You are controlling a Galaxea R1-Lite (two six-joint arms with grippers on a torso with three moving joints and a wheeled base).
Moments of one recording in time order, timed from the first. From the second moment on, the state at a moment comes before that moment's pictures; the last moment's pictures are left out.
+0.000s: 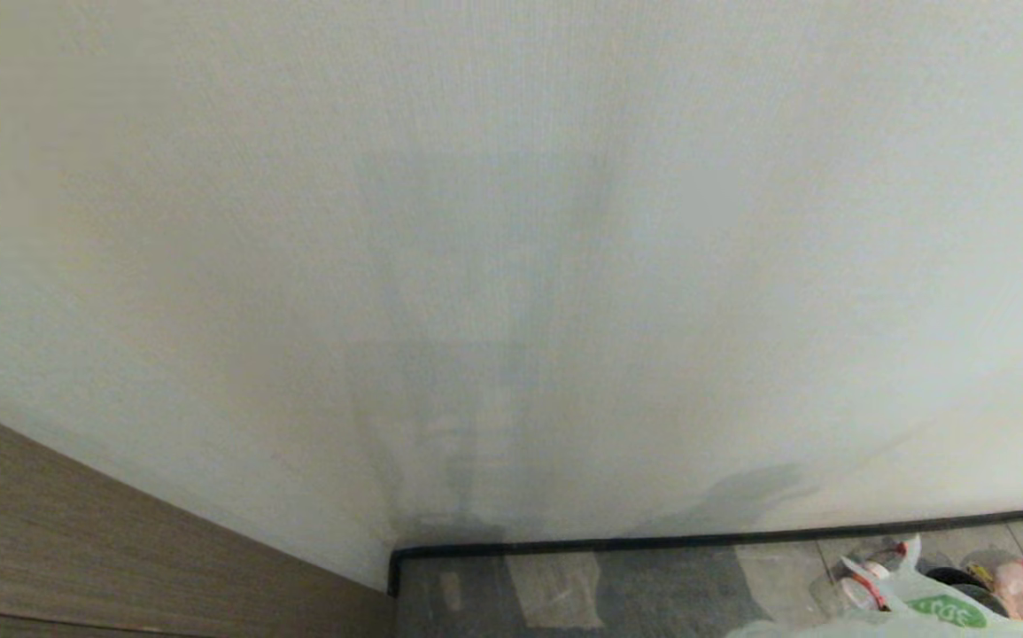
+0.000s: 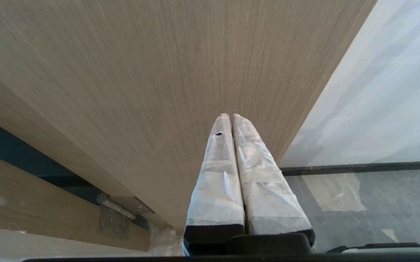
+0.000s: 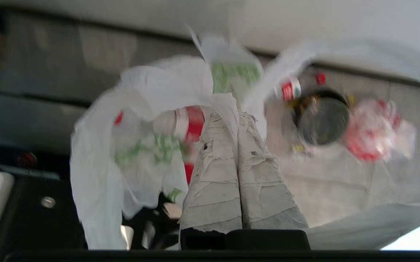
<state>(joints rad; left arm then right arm) 0.00 0.00 0.00 0.00 0.00 -0.01 0.02 0.46 -0.51 0.60 0.01 -0.22</state>
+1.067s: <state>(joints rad) 0.00 0.00 0.00 0.00 0.00 -0.01 0.05 0.92 -0.48 0.49 -0.19 -0.38</state>
